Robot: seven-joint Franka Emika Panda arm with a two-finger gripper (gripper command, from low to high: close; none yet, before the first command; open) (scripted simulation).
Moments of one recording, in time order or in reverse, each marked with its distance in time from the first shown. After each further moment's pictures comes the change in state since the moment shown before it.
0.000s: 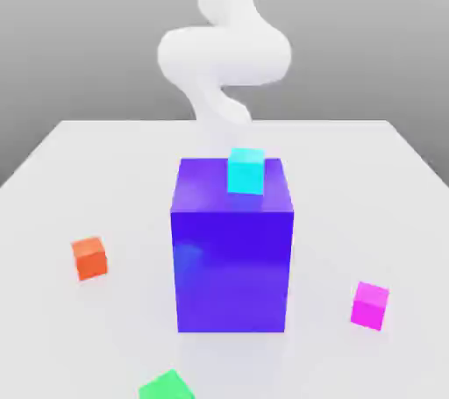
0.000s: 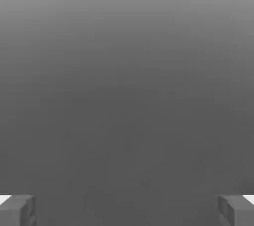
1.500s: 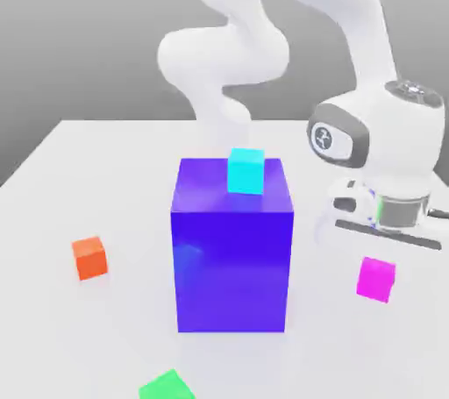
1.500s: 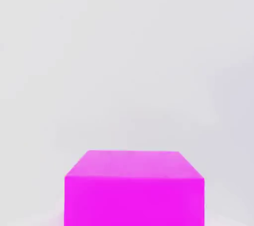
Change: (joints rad) arm 0.135 0.851 0.314 -0.269 -0.121 0.430 0.938
